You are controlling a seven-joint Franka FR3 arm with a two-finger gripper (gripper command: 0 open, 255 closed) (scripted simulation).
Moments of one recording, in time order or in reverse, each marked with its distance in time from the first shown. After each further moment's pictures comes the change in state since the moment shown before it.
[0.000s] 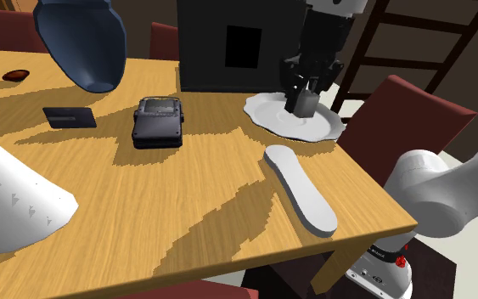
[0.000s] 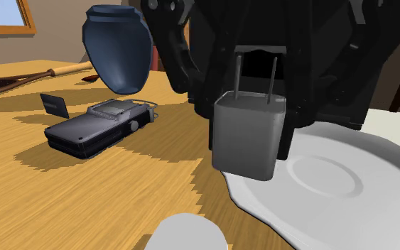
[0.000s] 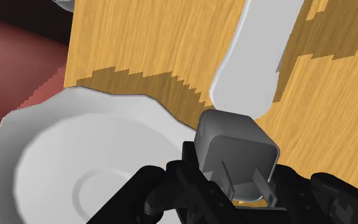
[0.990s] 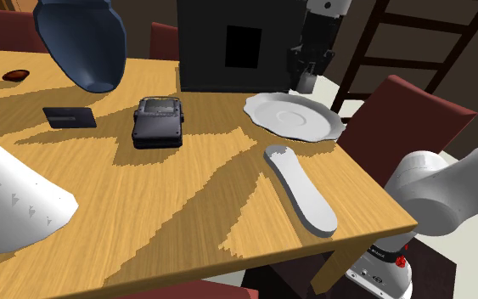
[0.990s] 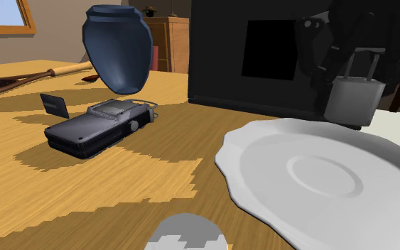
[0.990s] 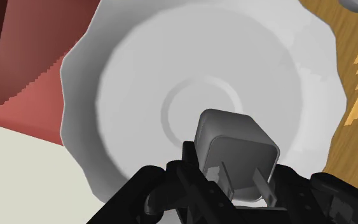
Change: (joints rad) arm -0.086 0.084 -0.243 0.013 -0.148 0.060 -0.286
